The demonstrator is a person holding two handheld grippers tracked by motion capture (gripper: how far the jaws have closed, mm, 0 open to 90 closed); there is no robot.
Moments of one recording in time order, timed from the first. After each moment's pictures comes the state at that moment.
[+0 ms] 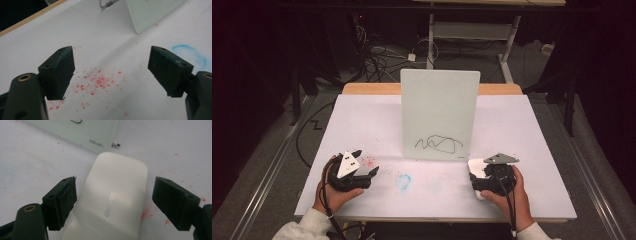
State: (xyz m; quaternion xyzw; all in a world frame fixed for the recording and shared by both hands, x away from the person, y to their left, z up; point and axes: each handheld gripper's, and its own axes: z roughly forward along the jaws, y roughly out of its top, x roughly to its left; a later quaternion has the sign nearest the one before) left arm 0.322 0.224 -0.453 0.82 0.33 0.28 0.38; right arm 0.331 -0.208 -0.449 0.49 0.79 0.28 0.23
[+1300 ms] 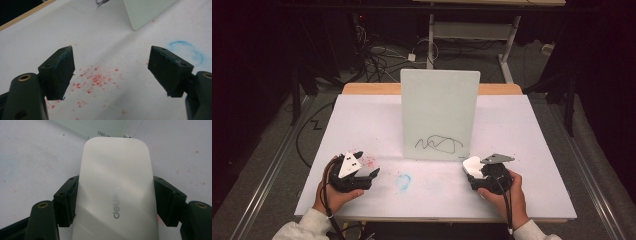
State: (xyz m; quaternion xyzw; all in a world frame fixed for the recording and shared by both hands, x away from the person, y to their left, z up) left arm 0.323 0.222 -0.456 0.82 0.33 0.26 0.38; right arm 0.339 -0.209 -0.458 0.46 0.81 0.29 0.20
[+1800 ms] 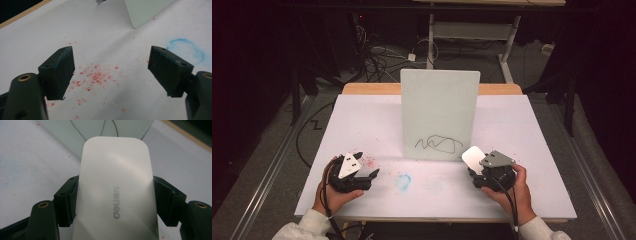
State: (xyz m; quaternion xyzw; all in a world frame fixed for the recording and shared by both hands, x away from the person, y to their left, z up) left arm 0.322 0.224 -0.457 0.82 0.33 0.26 0.37; right arm 0.332 -0.205 -0.433 0.34 0.83 0.31 0.31
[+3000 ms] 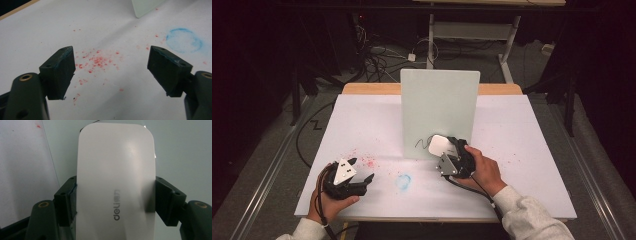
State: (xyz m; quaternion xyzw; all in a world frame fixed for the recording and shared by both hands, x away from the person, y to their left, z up) left arm 0.304 0.231 -0.459 0.82 0.36 0.27 0.36; right arm 0.369 -0.117 -0.459 0.05 0.84 0.21 0.50
